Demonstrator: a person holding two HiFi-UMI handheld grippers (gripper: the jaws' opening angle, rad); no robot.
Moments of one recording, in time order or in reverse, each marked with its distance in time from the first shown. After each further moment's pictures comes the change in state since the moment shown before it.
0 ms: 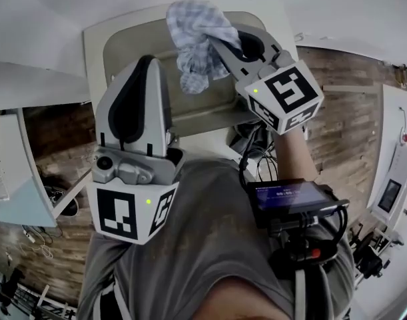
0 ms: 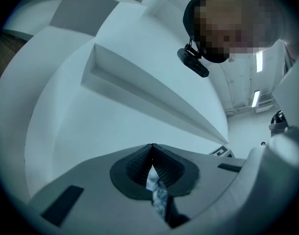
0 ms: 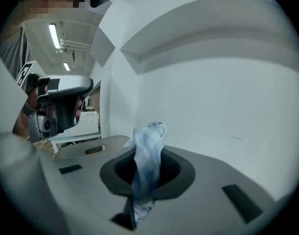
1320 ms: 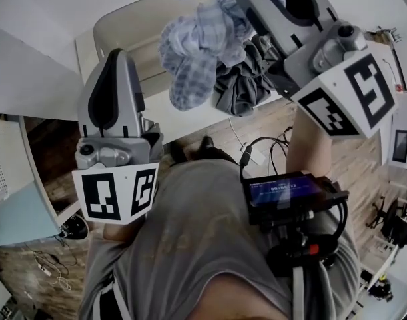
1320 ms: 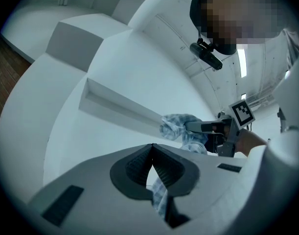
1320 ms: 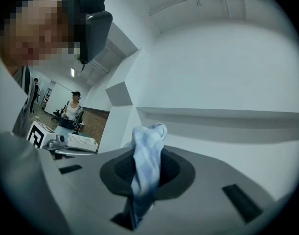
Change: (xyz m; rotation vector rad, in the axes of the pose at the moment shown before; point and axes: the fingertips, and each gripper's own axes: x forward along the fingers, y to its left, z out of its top) left arm -0.099 -0.053 0.051 0.061 -0.104 -0.087; right arm -0.201 0.079 0.179 -0.150 -0.374 -0.191
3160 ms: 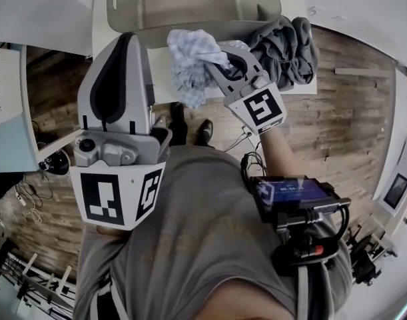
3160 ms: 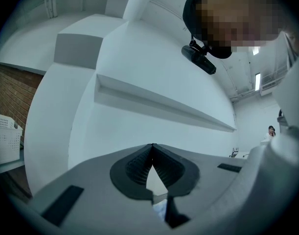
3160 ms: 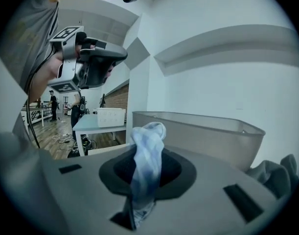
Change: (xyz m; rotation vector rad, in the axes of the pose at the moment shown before) left arm -0.057 -0.031 -0.051 0.062 0.162 0.203; right arm -0.052 0.143 -0.306 0.138 0.269 0.284
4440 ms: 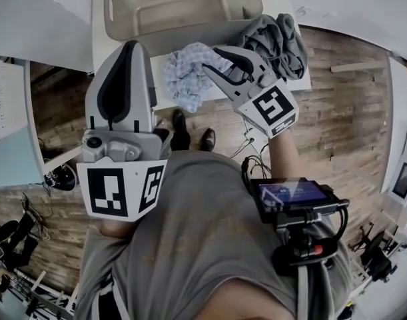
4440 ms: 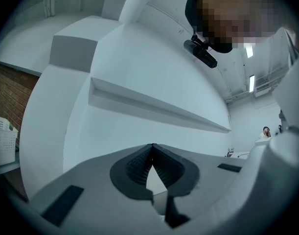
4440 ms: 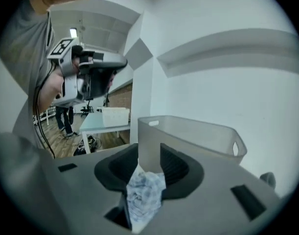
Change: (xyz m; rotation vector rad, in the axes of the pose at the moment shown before) left arm -0.009 -0.025 0.005 0.018 -0.025 -0.057; right arm -0.039 0.000 0.024 -0.015 0.049 0.042
